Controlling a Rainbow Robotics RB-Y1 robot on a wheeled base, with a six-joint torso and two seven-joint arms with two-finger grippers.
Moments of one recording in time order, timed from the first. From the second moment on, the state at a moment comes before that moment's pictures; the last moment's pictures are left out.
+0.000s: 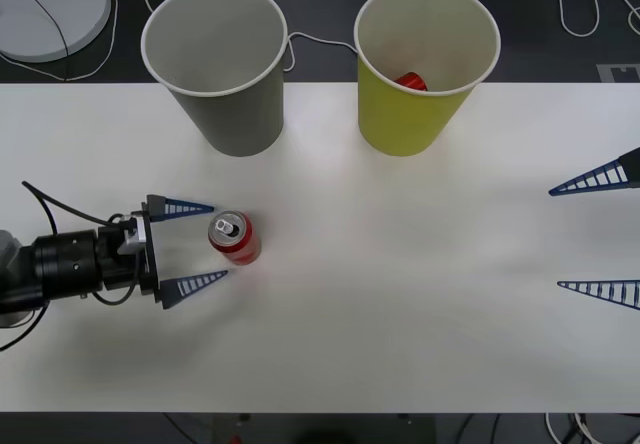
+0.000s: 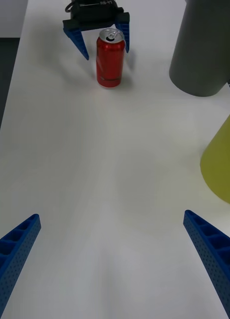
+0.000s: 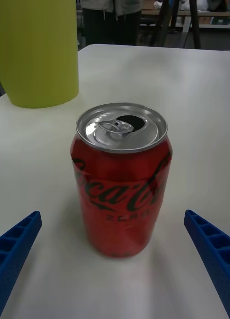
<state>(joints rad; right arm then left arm) 0.02 -0.87 -0.42 -1.84 1.40 -1.57 -0.02 -0.38 0.53 0.03 -0.79 -1.25 -1.39 -0.65</state>
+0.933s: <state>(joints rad) 0.02 -0.87 -0.42 -1.84 1.40 -1.57 -0.02 -0.42 0.43 0.03 -0.79 -1.30 -1.35 -0.63</state>
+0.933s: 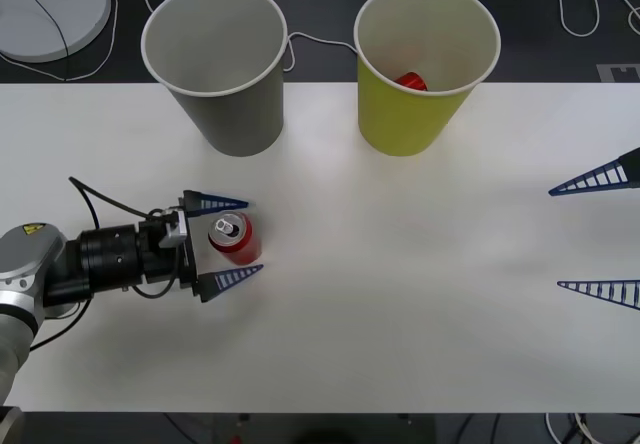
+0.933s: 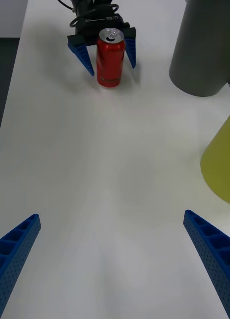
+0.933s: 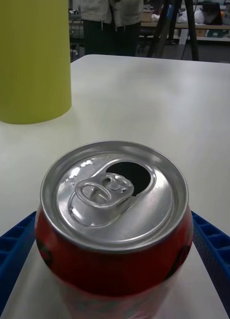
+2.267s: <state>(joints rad) 0.02 -0.87 -0.42 -1.84 1.40 -1.57 -0.02 -0.43 0.59 0.02 -0.99 -1.39 -1.40 -0.32</state>
